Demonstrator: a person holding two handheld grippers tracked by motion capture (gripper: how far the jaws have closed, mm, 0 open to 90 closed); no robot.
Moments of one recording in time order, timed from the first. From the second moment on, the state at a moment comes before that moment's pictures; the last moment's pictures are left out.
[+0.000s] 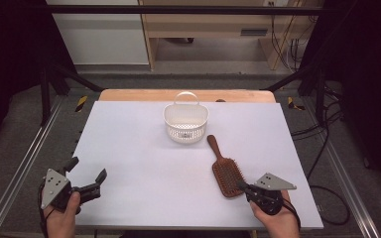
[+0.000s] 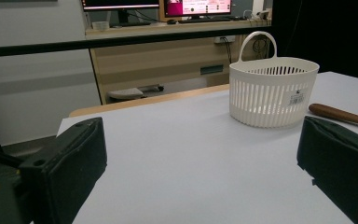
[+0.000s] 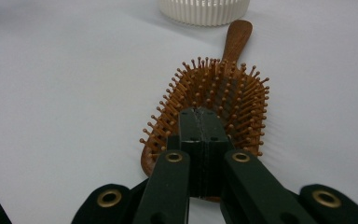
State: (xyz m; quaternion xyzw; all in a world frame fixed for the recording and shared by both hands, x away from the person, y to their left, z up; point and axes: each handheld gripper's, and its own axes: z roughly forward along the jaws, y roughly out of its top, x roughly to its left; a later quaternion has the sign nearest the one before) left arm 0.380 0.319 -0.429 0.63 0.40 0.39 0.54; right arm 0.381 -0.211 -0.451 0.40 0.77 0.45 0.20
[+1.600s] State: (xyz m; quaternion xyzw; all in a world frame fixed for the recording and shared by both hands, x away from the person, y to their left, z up) left arm 0.381 0.317 -0.431 0.64 0.40 0.38 0.54; right arm 0.542 -0.126 -0.449 0.29 0.90 0.27 0.17
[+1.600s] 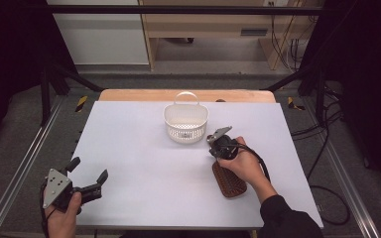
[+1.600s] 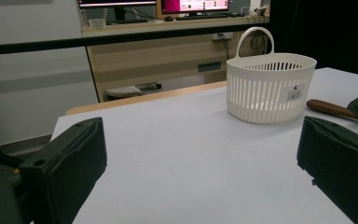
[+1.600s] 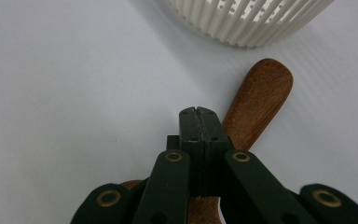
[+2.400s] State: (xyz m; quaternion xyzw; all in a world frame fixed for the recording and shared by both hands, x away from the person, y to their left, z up) left arm 0.381 0.317 -0.431 0.64 0.39 0.38 0.54; right arm 0.540 -0.176 -0.454 0.33 0.90 0.23 0.17
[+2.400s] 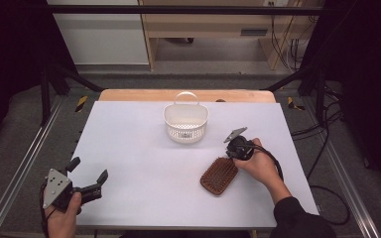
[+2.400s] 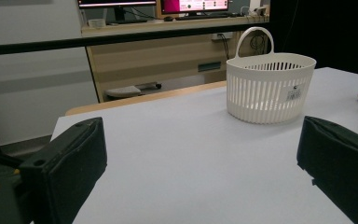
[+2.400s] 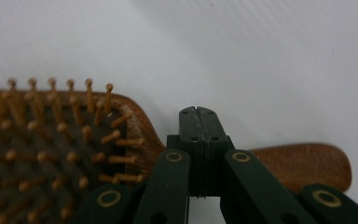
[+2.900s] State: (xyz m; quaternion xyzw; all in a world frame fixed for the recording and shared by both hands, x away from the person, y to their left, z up) left arm 0.381 0.317 -0.431 0.64 0.39 0.38 0.54; right arm 0.504 -0.204 -0.452 0.34 0.89 0.23 0.17
